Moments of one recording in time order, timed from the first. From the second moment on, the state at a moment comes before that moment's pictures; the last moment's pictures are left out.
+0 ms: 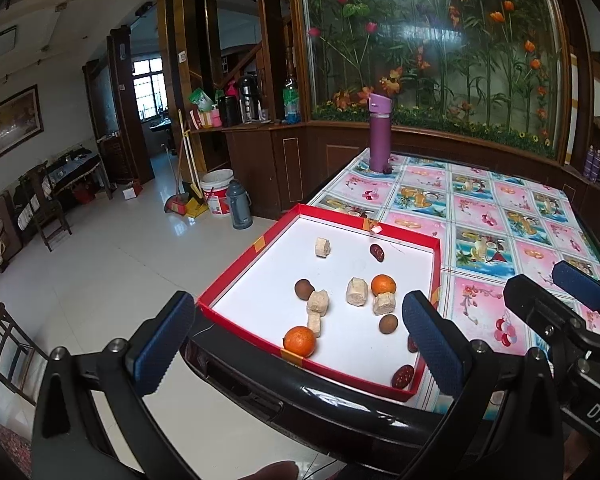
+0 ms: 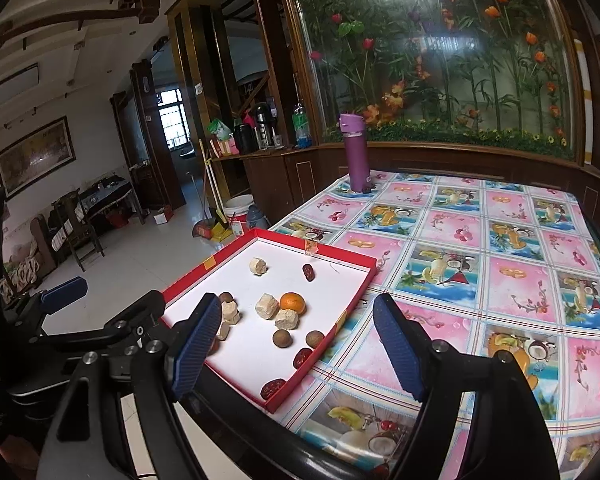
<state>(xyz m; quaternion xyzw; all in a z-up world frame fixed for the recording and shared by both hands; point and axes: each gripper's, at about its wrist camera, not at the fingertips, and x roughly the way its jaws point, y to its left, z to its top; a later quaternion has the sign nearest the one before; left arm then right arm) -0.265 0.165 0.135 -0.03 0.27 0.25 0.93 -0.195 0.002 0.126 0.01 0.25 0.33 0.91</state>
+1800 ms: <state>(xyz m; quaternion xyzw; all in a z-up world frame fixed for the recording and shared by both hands) -0.311 0.162 0.154 -0.03 0.24 0.25 0.94 -0.236 0.001 0.139 0.00 0.21 0.32 0.92</state>
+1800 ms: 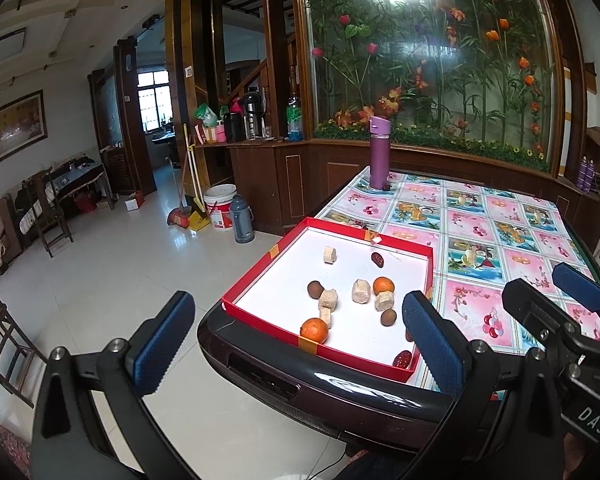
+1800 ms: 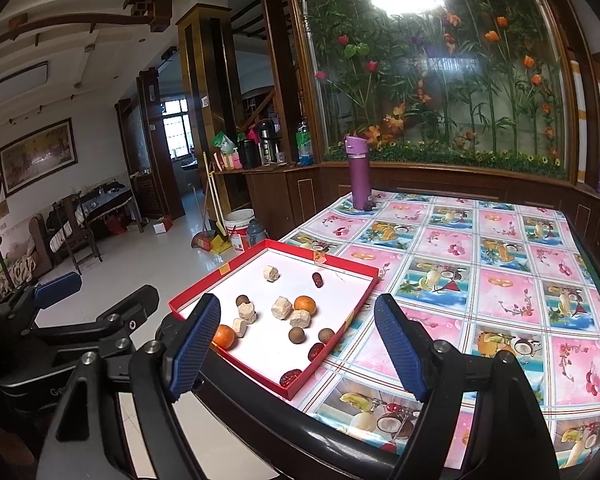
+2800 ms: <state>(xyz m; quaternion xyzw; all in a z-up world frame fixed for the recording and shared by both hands) -0.330 0.181 0.153 -0.04 0.23 0.27 0.93 -0.256 0.022 0.141 -0.02 0.20 0.33 0.92</state>
